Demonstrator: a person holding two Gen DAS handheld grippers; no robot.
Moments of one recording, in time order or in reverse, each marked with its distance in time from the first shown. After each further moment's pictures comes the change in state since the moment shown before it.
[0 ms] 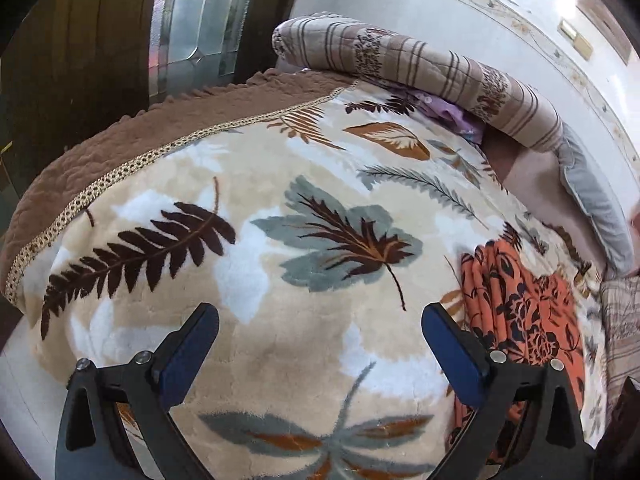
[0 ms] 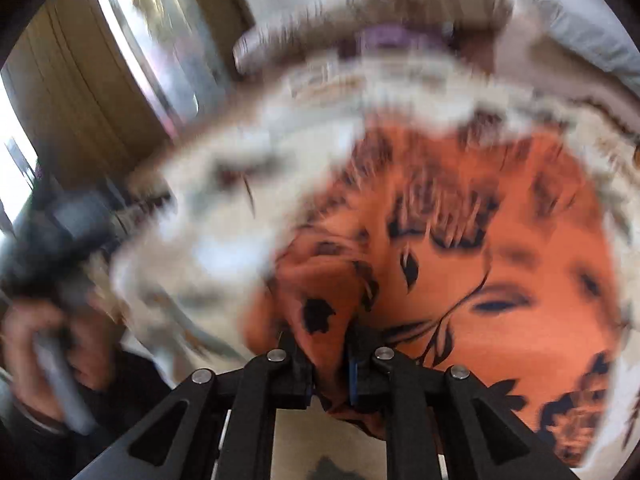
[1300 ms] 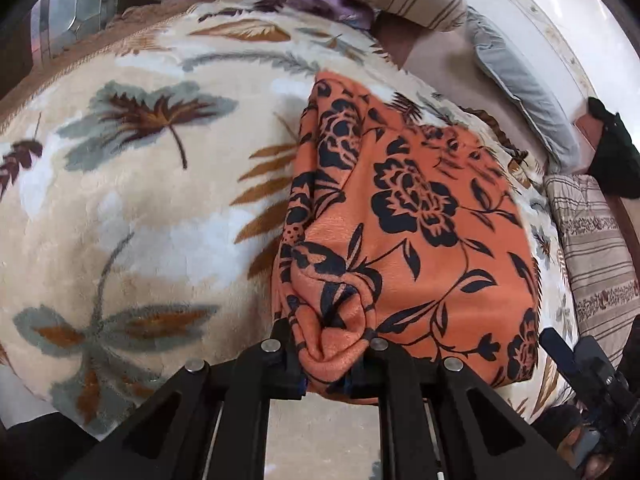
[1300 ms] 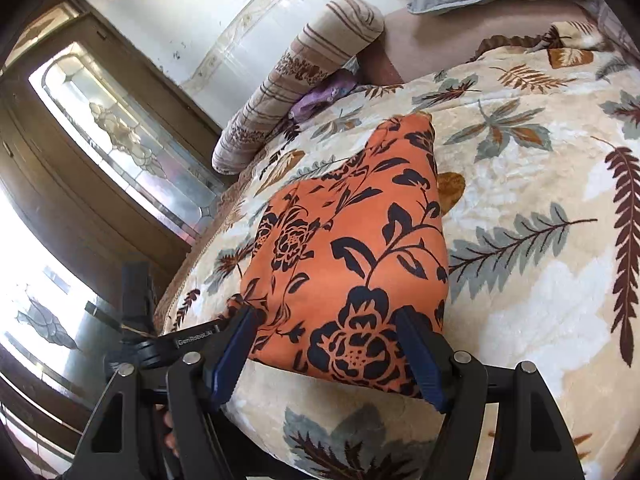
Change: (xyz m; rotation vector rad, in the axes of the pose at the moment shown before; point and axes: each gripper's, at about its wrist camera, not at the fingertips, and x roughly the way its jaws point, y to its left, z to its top) left arm 0.028 -0.113 -0.065 0.184 0.285 -0.239; right arm -0.113 -0.108 -0.041 0.345 -0.242 0.160
